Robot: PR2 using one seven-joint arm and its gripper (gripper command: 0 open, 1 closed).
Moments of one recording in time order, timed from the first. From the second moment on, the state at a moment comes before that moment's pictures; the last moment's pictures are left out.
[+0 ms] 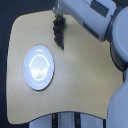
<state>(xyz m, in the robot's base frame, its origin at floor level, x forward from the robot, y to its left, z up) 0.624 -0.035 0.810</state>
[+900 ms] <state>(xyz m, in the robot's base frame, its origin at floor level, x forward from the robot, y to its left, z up) 0.609 0.005 0.729</state>
